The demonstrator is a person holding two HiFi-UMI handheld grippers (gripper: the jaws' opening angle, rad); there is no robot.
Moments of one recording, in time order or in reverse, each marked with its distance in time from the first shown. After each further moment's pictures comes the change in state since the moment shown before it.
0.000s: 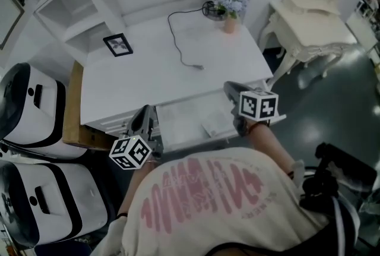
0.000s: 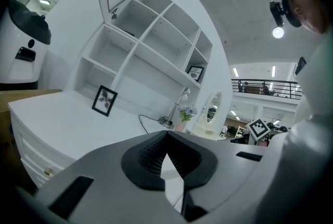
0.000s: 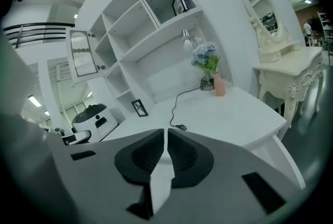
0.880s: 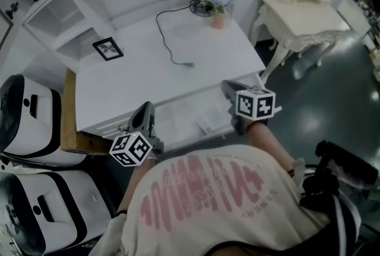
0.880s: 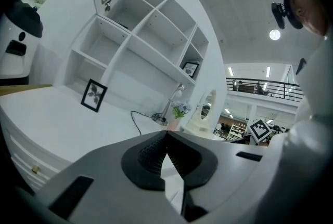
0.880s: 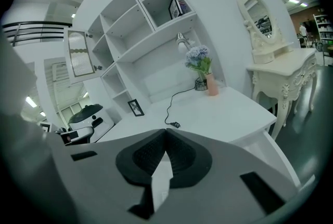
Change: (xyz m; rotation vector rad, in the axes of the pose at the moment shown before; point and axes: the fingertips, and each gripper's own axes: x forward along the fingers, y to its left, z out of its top) left arm 0.025 -0.023 -0.009 0.008 0.035 -0.069; right arm -0.018 -0.013 -0.007 0.011 -0.019 -0.043
